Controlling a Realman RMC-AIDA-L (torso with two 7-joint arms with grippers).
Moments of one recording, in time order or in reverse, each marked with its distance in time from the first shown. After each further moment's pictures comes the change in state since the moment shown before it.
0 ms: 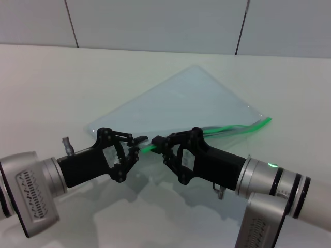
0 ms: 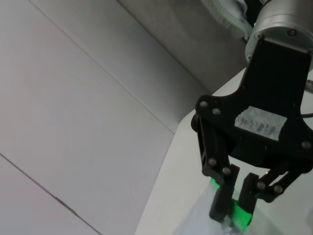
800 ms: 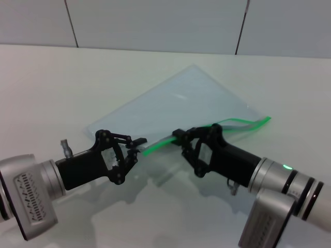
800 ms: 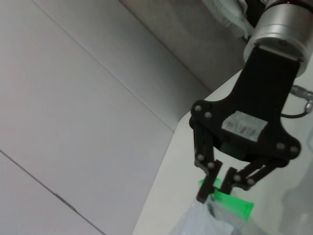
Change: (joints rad) left arm 0.013 0.001 0.000 0.001 -0.001 0.002 0.003; right arm -0.074 -0.005 0.105 -0.009 0.009 0.046 -0.051
